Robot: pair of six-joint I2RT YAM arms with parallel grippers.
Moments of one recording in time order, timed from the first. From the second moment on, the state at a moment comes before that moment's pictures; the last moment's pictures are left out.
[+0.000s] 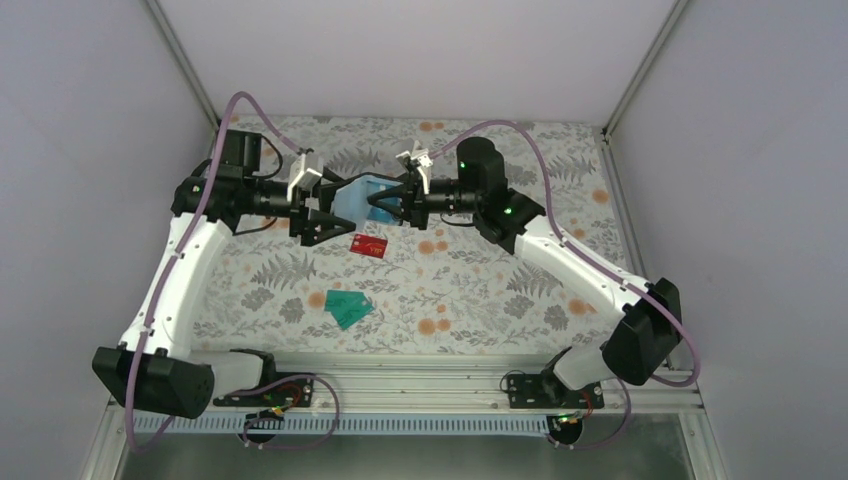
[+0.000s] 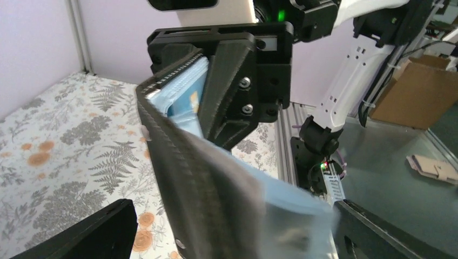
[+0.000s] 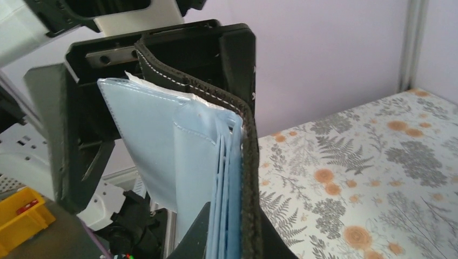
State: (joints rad) left arm -0.14 1.23 1.36 -0.97 1.26 0.65; right arm 0.72 1.45 1.28 -0.02 -0.80 0.13
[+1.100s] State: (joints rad) left arm -0.13 1.31 1.29 -0.85 1.25 0.53; right arm 0.66 1.32 1.20 -0.04 -0.82 0.09
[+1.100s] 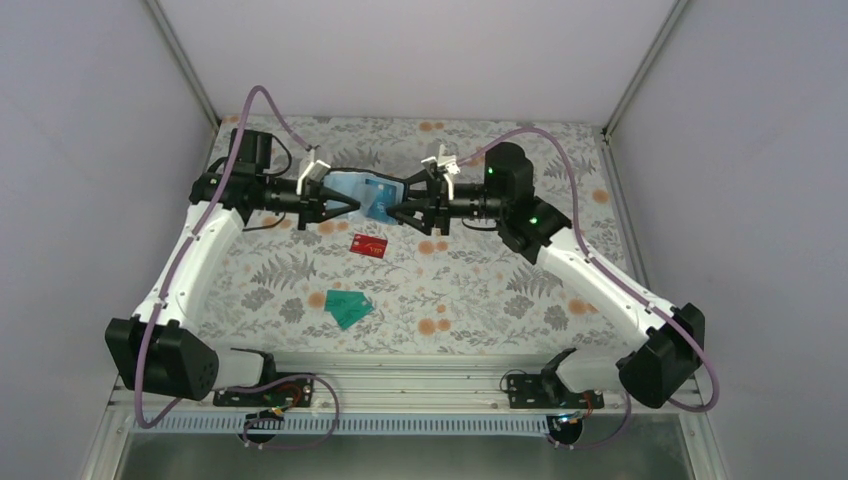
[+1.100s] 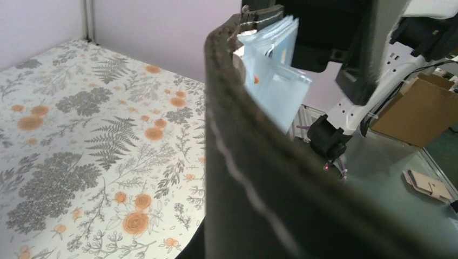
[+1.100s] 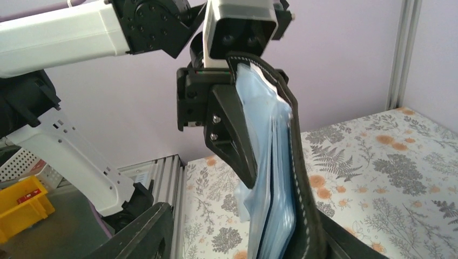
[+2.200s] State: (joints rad) left arm -0.04 1.29 1.22 -0.61 0.77 0.29; right arm 0.64 1.56 1.41 -0.51 0.24 0.29
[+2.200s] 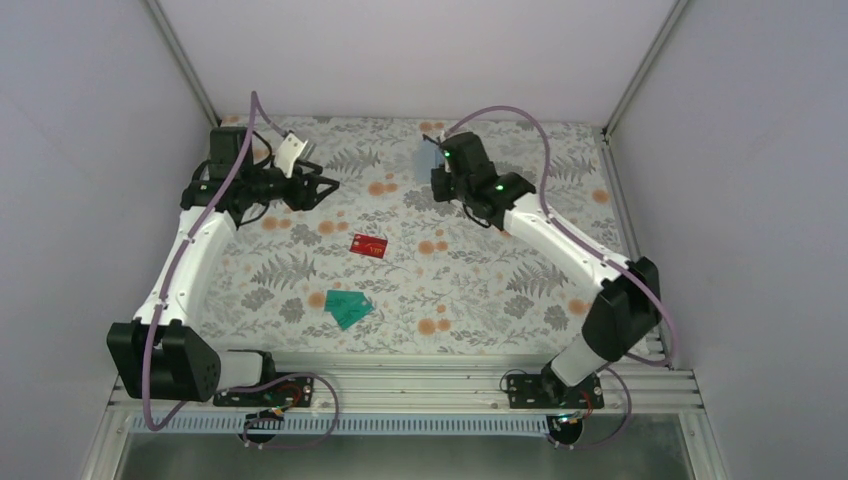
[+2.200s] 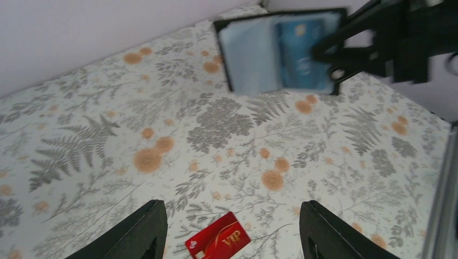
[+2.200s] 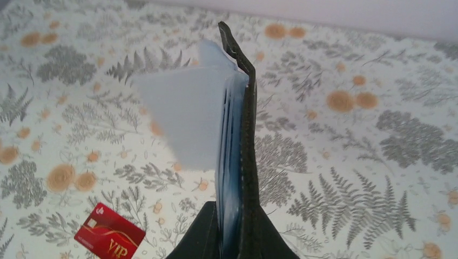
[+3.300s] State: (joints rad) left arm -0.14 1.34 1.17 -0.66 1.12 0.34; right arm 0.70 1.54 1.27 -0.19 -0.64 0.16
